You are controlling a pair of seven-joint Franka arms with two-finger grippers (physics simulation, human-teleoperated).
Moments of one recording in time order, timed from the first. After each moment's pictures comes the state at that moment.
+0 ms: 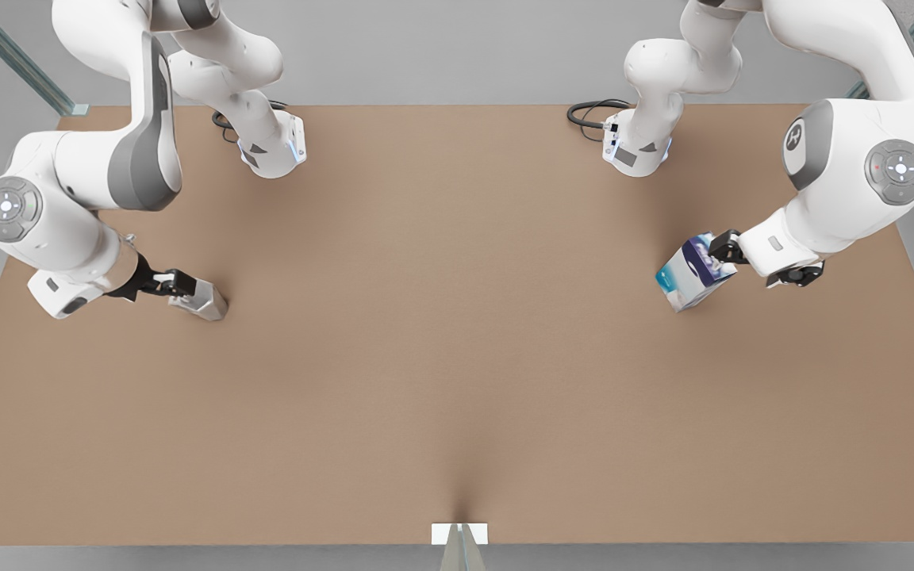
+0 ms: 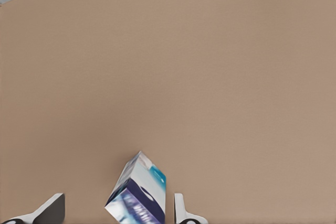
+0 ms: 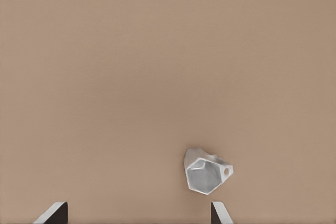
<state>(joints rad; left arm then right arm) -0.12 0.11 0.03 -1.52 0.02 1.55 0.29 0.26 0.21 -0.22 -1.44 -0.01 1.56 0.04</state>
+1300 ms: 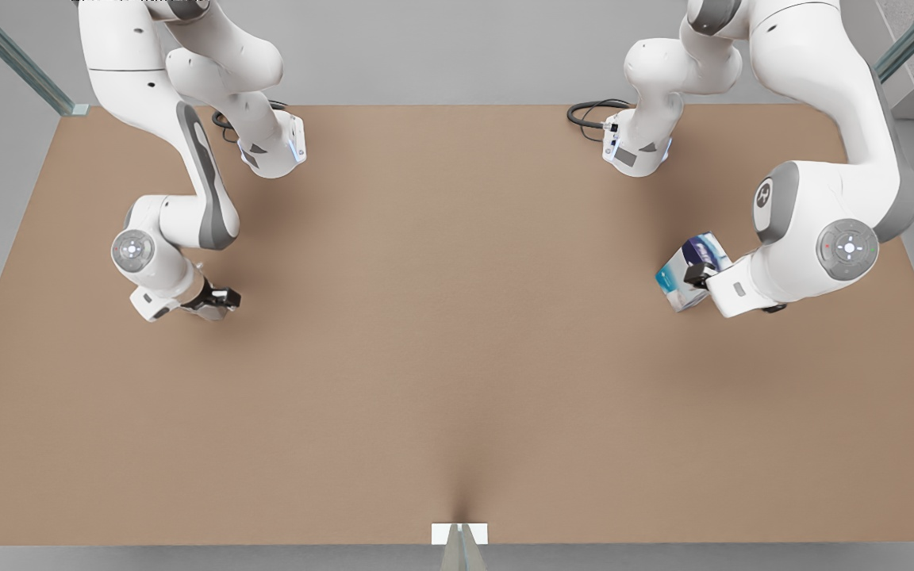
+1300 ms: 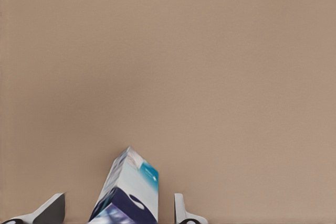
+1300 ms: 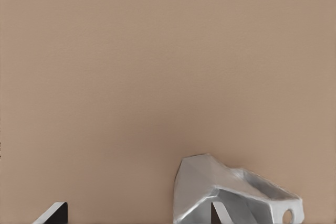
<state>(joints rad) -0.13 0.25 0.03 -1.48 0.02 1.52 0.29 0.14 0.15 -0.16 -2.27 -0.04 2.36 0.03</state>
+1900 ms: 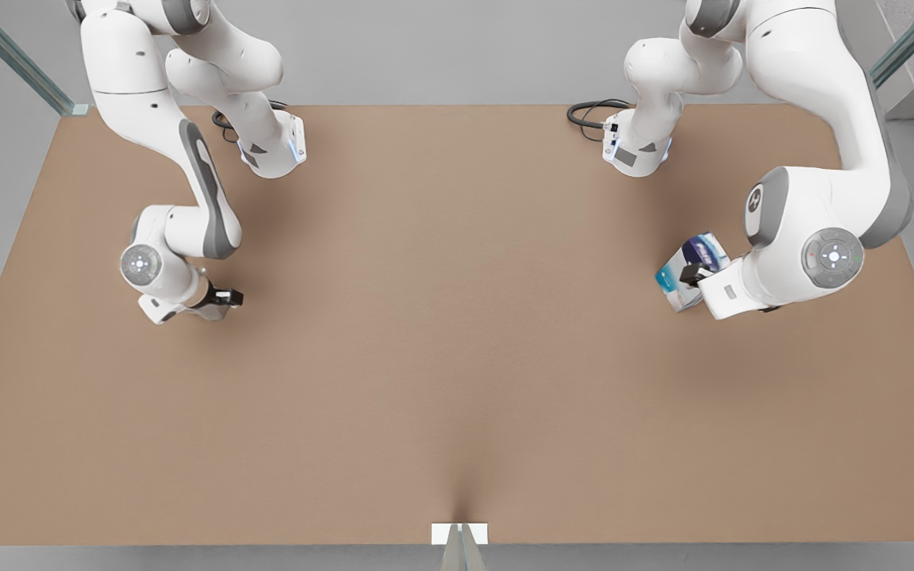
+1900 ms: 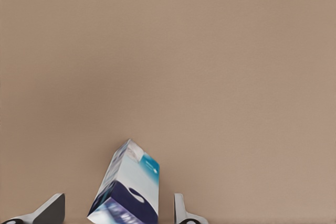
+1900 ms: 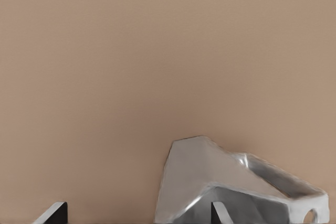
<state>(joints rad) -0.15 0.27 0.03 -1.48 0.04 1.49 0.28 0.11 0.23 -0.16 -2.30 -0.04 2.35 0.01</state>
